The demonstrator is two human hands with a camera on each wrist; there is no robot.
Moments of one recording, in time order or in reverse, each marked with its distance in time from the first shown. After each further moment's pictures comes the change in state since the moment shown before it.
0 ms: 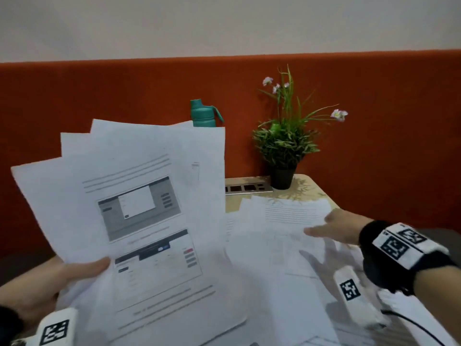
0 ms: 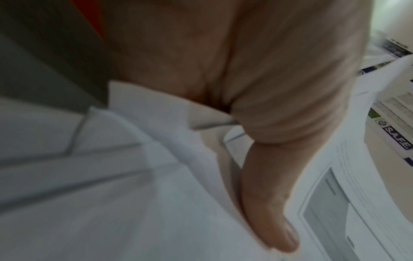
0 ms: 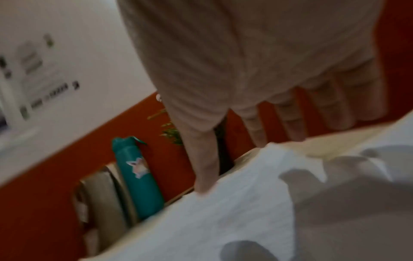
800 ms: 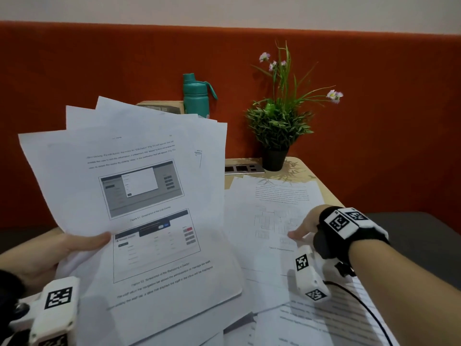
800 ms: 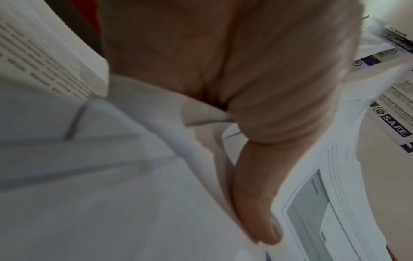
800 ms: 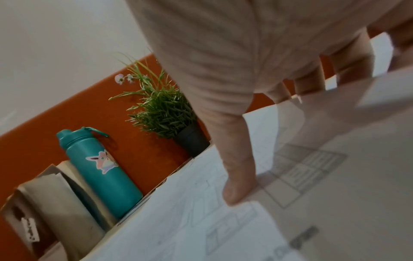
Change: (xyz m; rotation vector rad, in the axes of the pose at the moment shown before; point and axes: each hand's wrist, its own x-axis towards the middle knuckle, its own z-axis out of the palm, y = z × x) left_hand 0.010 0.009 0.006 -0.049 -0.141 0.137; right_hand 0.020 -0.011 0.028 -0.300 -0.024 0.086
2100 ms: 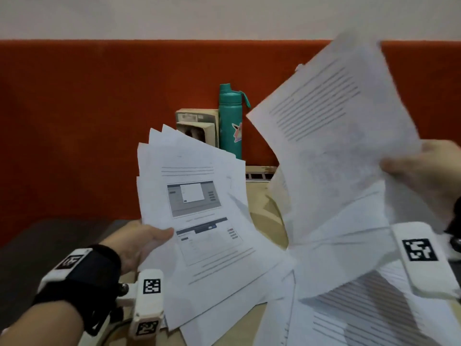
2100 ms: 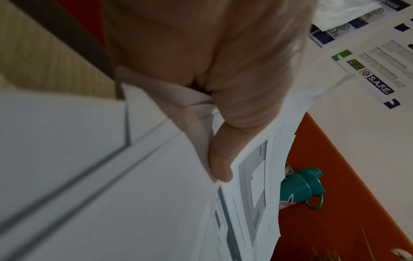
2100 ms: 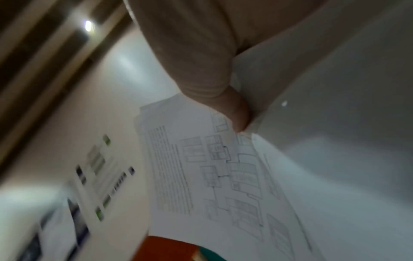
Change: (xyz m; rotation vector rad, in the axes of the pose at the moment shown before) left_hand 0.029 -0.009 0.030 -0.024 0.235 -0.048; right_hand -0.024 0.049 -0.095 0.992 0.542 -0.306
